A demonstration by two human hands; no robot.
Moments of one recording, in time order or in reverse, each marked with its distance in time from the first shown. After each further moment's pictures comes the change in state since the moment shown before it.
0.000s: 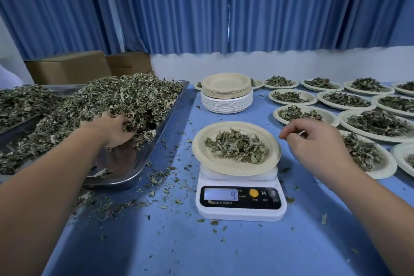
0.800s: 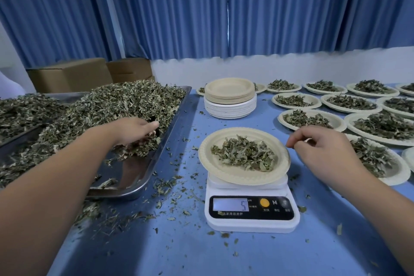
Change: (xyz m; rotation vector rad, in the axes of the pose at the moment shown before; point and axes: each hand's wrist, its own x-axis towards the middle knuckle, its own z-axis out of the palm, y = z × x) left_hand 0.003 0.023 -0.018 -0.341 -0.075 0.265; right_hand 0.001 -0.002 0.003 0.014 -0.040 0.021
